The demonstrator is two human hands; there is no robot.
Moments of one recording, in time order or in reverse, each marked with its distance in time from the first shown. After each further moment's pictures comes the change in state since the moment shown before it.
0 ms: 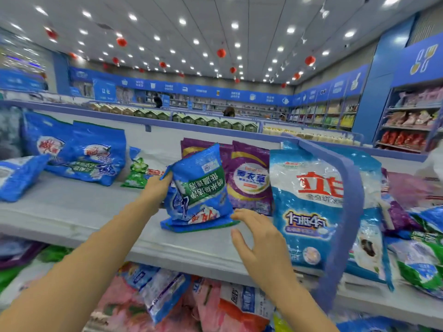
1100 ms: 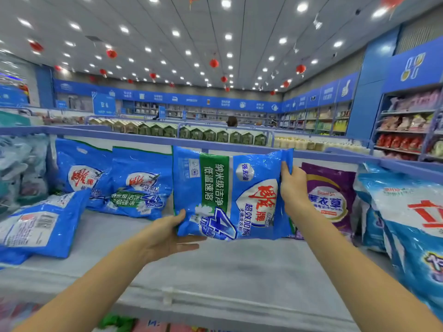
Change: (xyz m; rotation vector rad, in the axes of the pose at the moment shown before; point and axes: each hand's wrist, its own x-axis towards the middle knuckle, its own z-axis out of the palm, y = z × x) left_hand 0.102 -0.019 -0.182 -0.283 -0.597 -0.233; right_hand 0.236 -0.063 0.138 0.611 0.435 0.548
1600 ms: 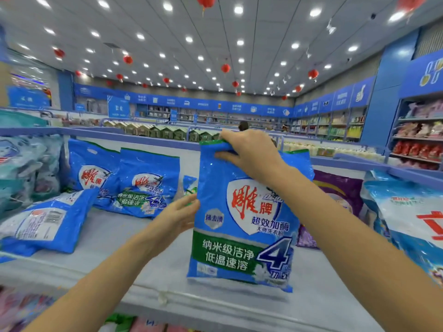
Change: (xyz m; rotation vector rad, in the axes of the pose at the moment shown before) left_hand -0.008 0.013 0.024 0.203 -0.042 0.335; right_hand -0.009 -0.089 0.044 -1.004 -0.386 -1.238
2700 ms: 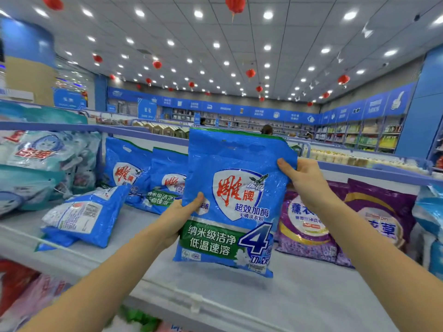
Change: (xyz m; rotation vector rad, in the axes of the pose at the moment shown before) left_hand 0.008 -0.002 -0.053 0.015 0.320 -0.046; right_hand -0.035 0.013 0.052 1.269 0.085 0.777
